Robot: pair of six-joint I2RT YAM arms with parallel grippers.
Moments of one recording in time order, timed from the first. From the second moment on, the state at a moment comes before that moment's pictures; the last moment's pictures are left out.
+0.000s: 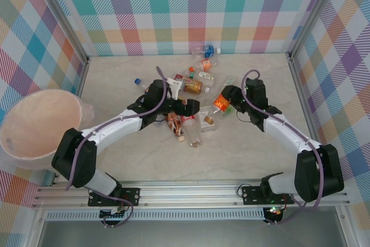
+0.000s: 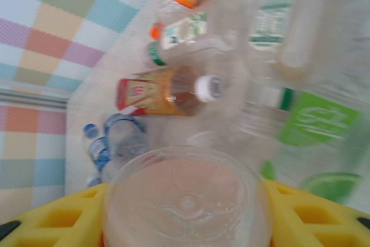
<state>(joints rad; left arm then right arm) -0.63 1.52 1.02 -0.04 0.34 -0.38 0.31 1.32 0.82 -0.04 -0.20 0.91</state>
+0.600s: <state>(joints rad) -0.70 1.74 1.21 -0.07 0.45 -0.34 0.40 1.40 0.94 0.03 -0.32 0.91</state>
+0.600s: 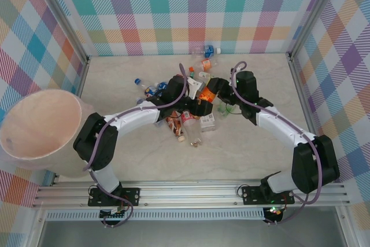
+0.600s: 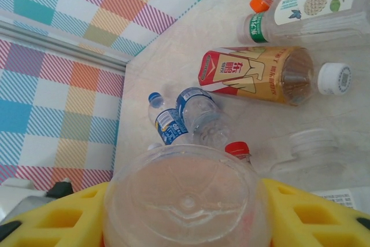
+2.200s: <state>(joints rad) 0.21 0.97 1.34 -1.01 -0.62 -0.37 0.39 1.28 1.03 -0.18 0.02 0.72</state>
